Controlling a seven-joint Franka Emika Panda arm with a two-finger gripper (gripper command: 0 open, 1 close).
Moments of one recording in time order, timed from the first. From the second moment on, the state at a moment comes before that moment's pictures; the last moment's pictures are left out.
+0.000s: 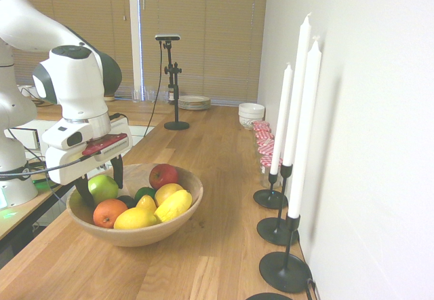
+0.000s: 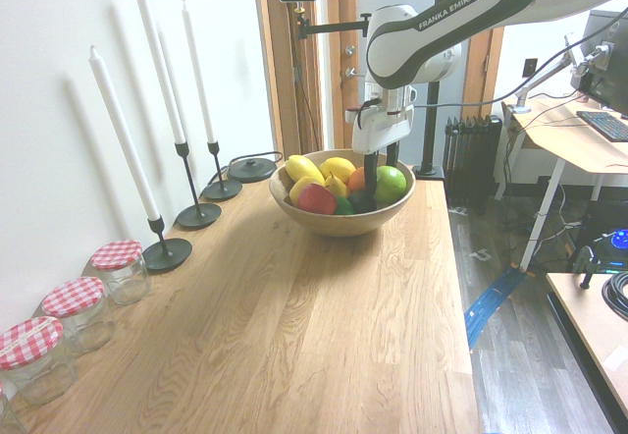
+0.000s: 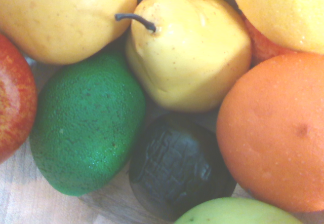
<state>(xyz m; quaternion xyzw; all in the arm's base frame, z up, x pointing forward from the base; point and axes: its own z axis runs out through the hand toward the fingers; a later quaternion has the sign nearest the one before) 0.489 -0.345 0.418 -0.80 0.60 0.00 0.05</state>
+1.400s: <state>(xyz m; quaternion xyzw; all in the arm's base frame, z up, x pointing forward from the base) 0.590 -0.045 0.526 -0.89 0.45 -0.07 0.05</state>
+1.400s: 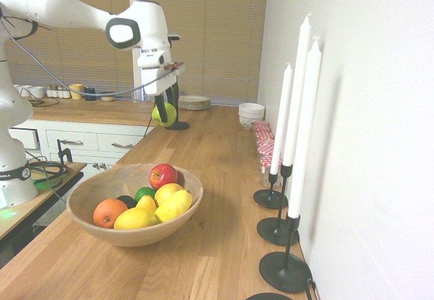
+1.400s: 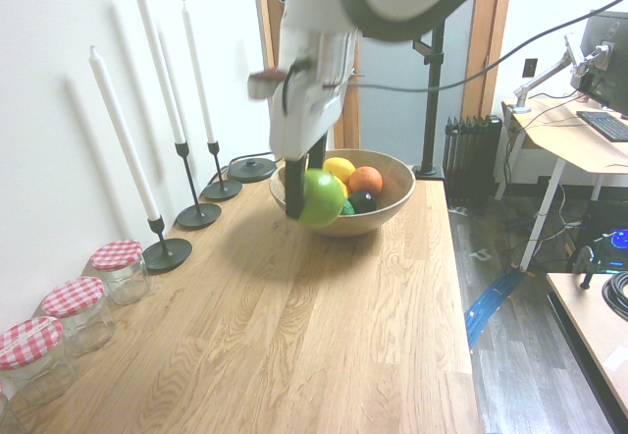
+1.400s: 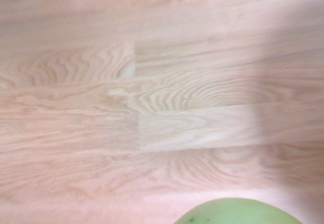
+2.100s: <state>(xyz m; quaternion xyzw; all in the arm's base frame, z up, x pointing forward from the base) 0.637 -0.051 0.398 -0.89 0.45 -0.02 0.02</state>
